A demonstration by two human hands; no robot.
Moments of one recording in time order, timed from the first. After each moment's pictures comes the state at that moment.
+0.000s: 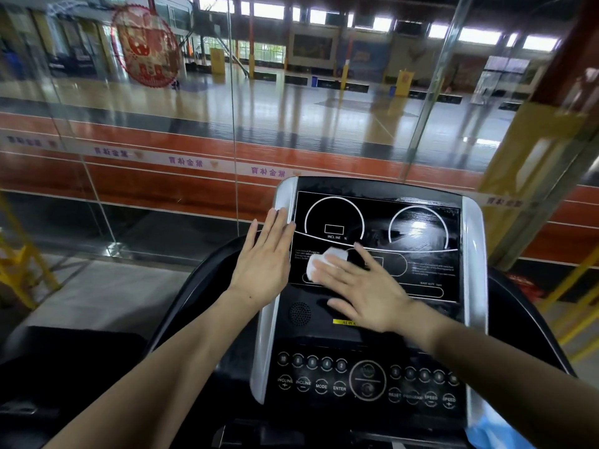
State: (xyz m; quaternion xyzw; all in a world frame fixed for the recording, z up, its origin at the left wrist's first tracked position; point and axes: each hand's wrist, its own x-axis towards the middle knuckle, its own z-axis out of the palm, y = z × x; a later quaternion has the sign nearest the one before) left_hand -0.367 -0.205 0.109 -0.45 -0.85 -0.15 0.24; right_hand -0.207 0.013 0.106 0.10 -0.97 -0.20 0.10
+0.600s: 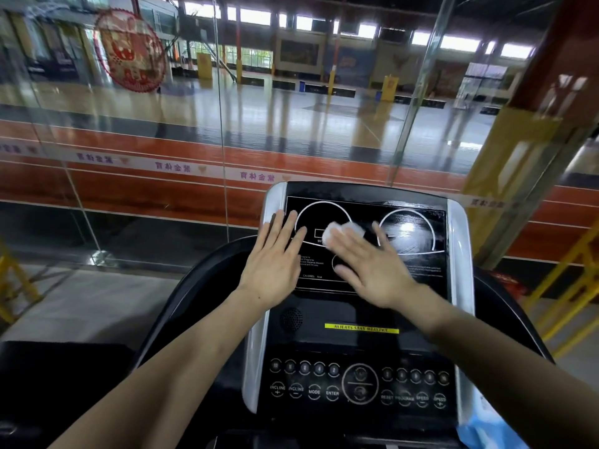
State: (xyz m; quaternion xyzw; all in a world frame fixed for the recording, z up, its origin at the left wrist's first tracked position) left_hand -0.363 -0.176 0.112 -0.49 -0.82 -0.16 0.27; right_hand -0.213 0.038 0.137 -0.02 -0.98 -0.16 0.13
